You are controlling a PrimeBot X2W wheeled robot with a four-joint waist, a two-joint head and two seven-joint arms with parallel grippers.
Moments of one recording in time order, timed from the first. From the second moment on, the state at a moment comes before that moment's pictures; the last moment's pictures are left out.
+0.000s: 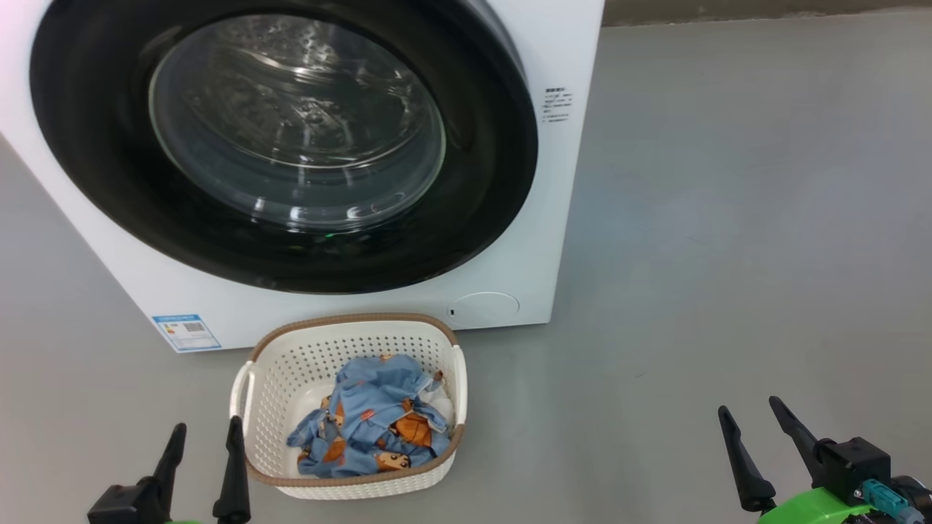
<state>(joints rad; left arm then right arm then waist) -0.05 0.03 0.03 0.35 -0.21 -0.13 -0.25 -0.02 -0.16 -0.03 0.31 0.15 0.13 -0.25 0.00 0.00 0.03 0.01</state>
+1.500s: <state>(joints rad) -0.05 0.03 0.03 0.35 -0.21 -0.13 -0.25 -0.02 -0.12 -0.08 0.33 0.38 0.13 -0.25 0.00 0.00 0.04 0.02</state>
